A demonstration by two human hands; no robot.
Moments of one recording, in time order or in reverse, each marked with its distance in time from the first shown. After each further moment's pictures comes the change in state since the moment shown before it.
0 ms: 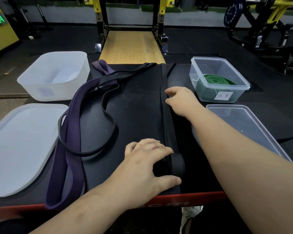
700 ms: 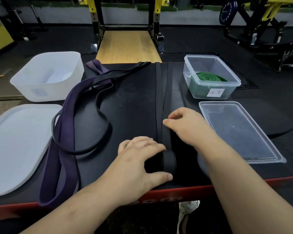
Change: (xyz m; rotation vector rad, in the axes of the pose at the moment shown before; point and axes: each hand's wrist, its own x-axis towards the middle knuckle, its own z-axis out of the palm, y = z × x) left_hand 0.000 0.003 0.003 0.036 -0.002 -0.034; right_hand -0.111 0.010 -0.018 0.011 -0.011 0.105
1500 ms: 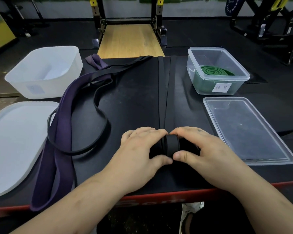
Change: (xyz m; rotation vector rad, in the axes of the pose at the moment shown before) left_hand 0.027 -0.002 0.004 0.068 0.052 0.001; right_hand -0.062 0.042 -0.018 -0.126 -0.156 -0.457
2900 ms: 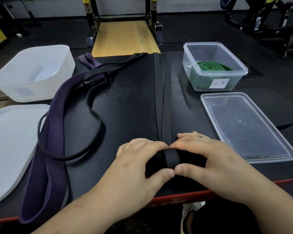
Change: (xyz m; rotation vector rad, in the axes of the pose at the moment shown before) left_hand -0.022 0.000 0.006 -0.037 -0.014 0.027; right_hand -0.012 0.006 -0.005 0.003 -0.083 -0.068
